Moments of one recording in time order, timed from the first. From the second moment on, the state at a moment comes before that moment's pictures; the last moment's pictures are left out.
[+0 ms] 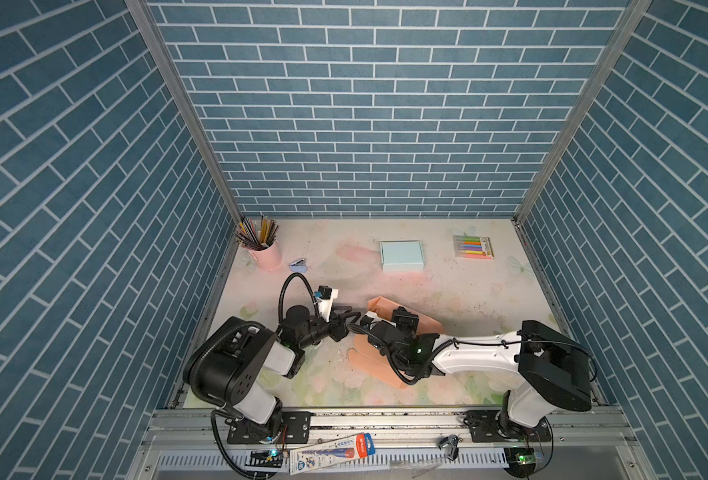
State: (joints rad) left arm -0.38 1.62 0.22 1.17 0.62 -0.39; right arm 1.24 1.63 0.83 -0.09 1.00 -0.63
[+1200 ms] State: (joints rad) left arm -0.43 1.88 0.37 1.25 0.79 -0.34; right arm 1.25 1.63 0.83 -0.09 0.99 -0.63
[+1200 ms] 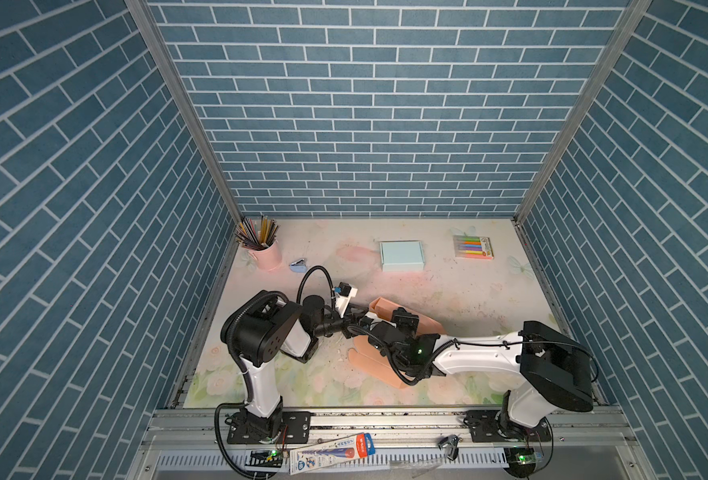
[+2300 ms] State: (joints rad) left arm -0.58 1.81 0.32 1.27 0.47 -0.29; right arm 1.26 1.63 0.83 -0.10 0.99 -0.63
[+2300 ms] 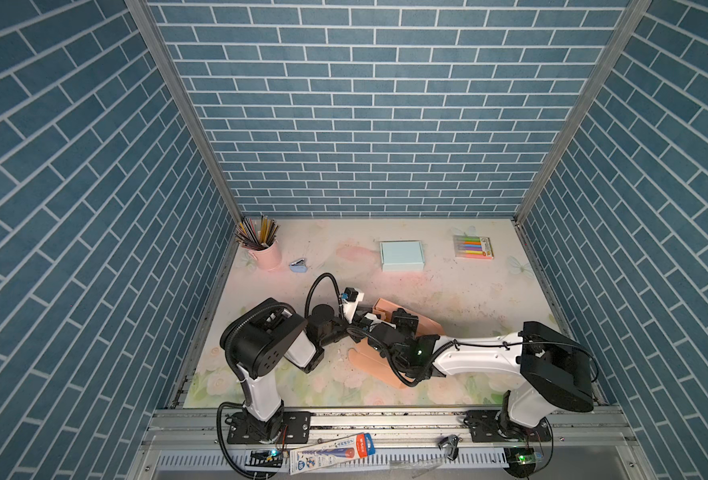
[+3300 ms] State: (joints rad) left arm -0.62 1.78 0.32 1.24 0.38 -0.24; right arm 1.28 1.62 0.84 -0.14 1.00 -0.61
